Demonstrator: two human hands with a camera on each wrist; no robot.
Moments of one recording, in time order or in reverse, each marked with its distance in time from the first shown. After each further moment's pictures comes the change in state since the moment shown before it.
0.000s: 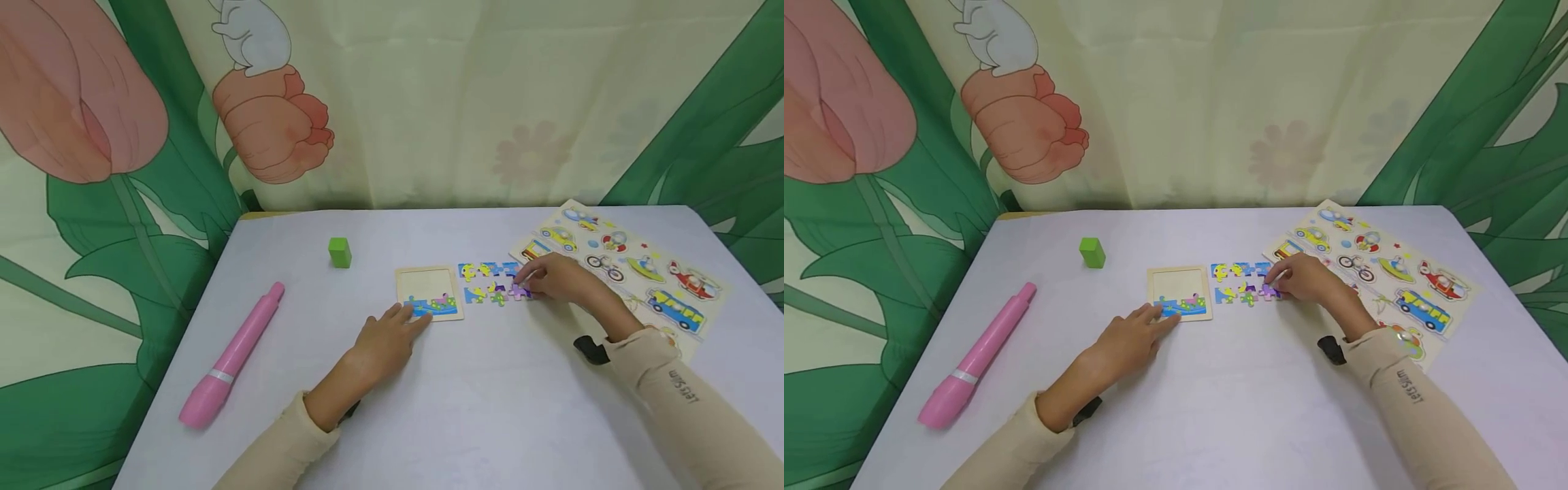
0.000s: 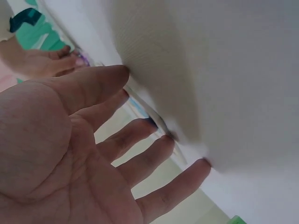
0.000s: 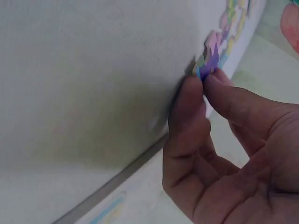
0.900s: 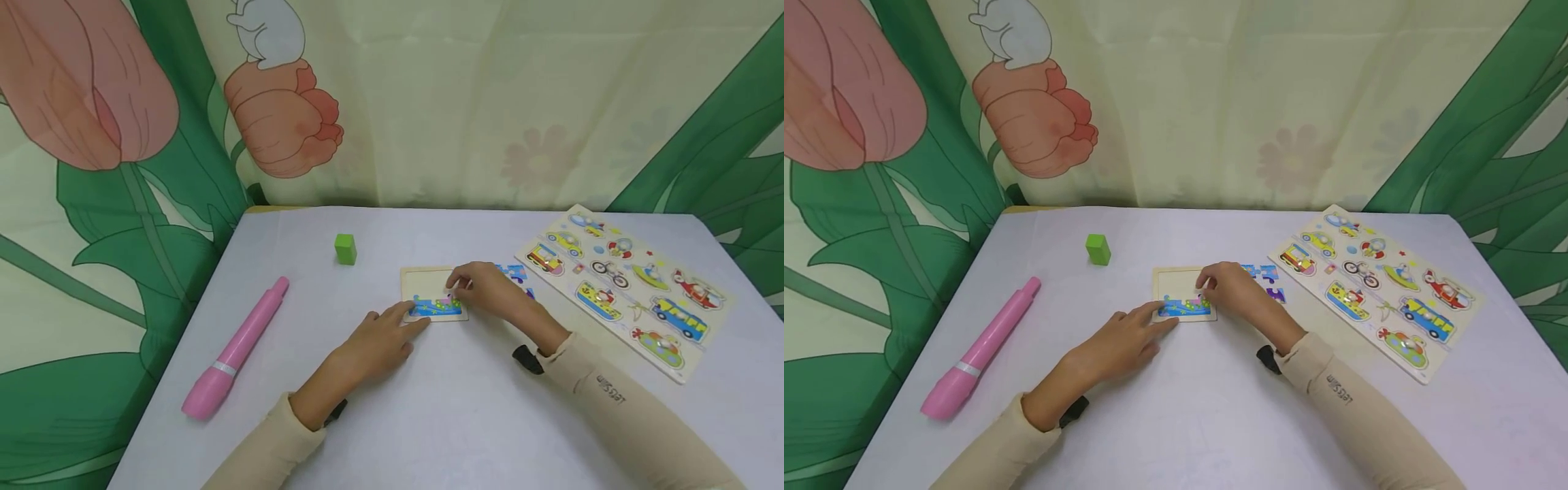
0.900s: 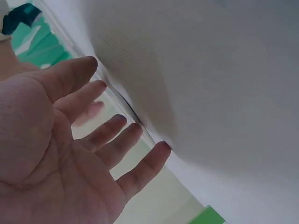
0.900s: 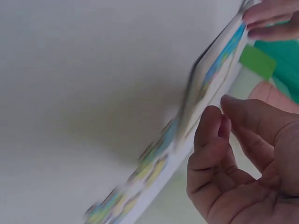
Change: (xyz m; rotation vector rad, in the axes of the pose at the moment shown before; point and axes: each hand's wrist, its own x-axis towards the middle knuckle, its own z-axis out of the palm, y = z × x) left_hand -0.010 -0.024 0.010 -0.085 0.092 0.118; right_hand 0.027 -0.094 0.069 -0.062 0.090 -0.287
